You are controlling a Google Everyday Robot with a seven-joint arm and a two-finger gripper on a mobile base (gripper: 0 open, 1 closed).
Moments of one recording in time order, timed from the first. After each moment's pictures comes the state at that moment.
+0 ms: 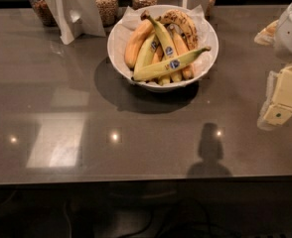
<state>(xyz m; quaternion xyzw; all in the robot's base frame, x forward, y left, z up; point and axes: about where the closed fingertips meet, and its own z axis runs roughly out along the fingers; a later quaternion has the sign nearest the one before) 0.438 -0.216 0.977 -0.60 0.78 -0.04 0.16</state>
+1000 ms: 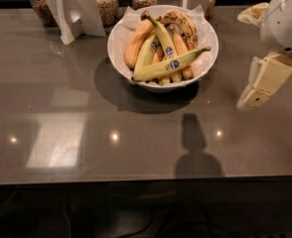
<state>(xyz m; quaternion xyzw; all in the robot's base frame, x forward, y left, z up) 0.478 -0.190 0.992 -0.63 0.73 -0.04 0.27</state>
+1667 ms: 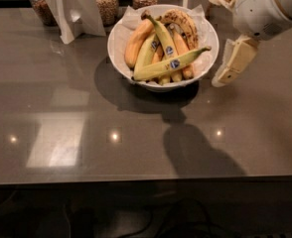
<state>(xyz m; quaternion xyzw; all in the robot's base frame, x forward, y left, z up) 0.544 -0.154 0.997 -0.68 0.64 -0.02 0.36</state>
